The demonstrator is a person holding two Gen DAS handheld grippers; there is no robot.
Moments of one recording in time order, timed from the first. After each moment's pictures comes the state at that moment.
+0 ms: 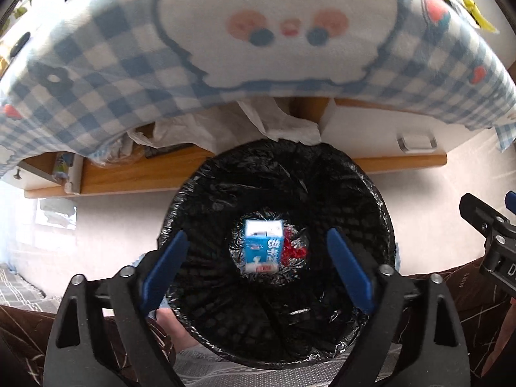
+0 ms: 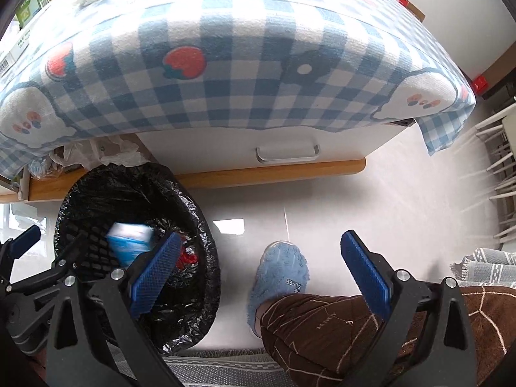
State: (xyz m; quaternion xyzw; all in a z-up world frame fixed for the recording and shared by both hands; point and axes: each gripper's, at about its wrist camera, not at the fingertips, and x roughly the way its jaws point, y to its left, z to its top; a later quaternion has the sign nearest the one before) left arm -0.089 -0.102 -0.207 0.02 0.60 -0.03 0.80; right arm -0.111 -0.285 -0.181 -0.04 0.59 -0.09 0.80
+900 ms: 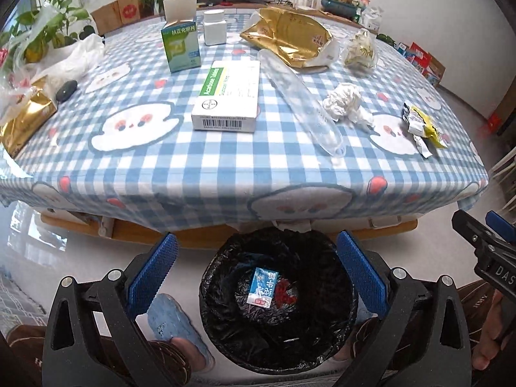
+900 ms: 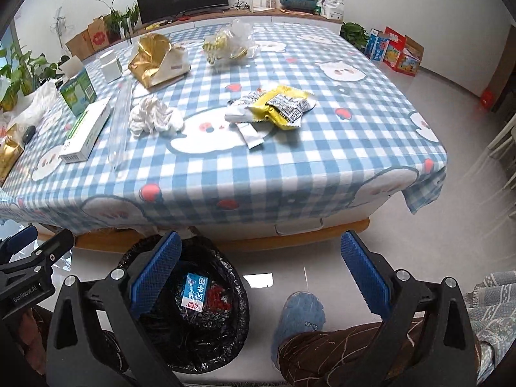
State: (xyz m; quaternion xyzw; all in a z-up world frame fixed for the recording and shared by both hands) left arm -0.080 -0.066 -0.069 -0.02 0.50 -0.03 0.87; right arm -0.109 -0.292 -0.063 0.01 0.48 -0.04 0.88
